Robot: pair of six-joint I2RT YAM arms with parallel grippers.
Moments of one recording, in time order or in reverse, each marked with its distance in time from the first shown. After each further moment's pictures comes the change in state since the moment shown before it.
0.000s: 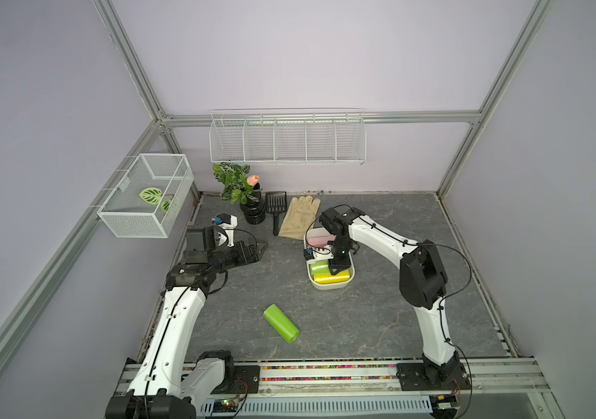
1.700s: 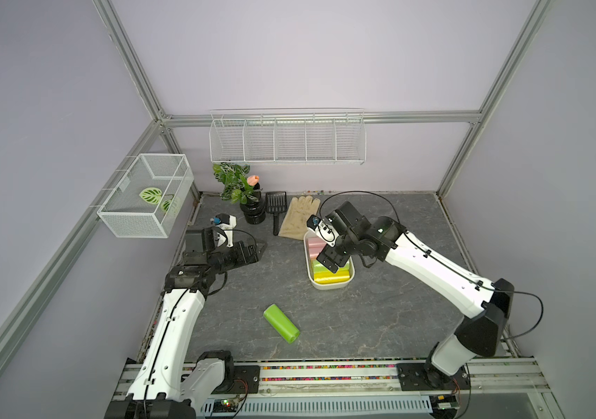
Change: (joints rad) left arm 0.003 -0.021 0.000 -0.004 -0.015 0.000; right arm 0.209 -0.537 -0.211 0.278 0.296 0.812
